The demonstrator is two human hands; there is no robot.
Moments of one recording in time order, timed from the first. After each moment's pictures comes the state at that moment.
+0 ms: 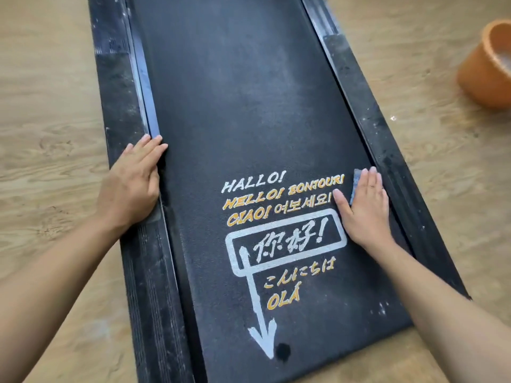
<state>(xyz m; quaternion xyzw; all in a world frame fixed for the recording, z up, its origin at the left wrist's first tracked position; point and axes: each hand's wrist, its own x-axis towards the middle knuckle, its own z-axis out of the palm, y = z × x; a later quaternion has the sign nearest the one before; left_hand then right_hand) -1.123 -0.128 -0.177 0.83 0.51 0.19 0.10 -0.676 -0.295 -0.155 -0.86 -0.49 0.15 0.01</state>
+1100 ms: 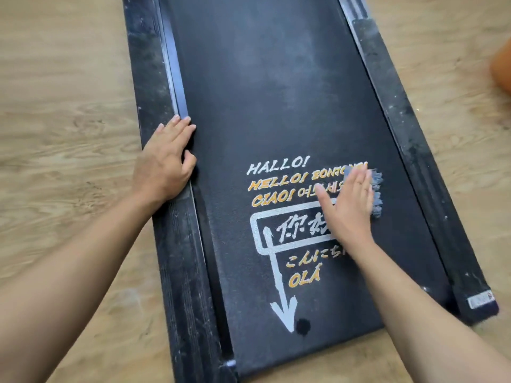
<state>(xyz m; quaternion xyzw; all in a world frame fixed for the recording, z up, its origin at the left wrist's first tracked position) -1.121 -0.132 -0.174 0.83 0.52 0.19 0.09 -0.773 -0.298 -0.153 -0.85 -0.49 0.19 0.09</state>
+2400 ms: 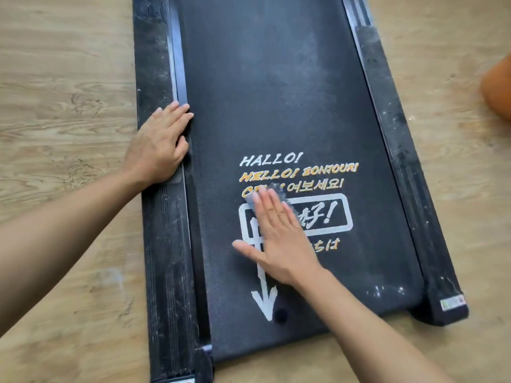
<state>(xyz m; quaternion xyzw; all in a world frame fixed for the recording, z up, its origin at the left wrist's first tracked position) -1.131 -0.132 -0.173 0.85 0.50 0.15 0.06 -0.858 -0.345 -0.152 -0.63 -0.75 0.20 -0.03</state>
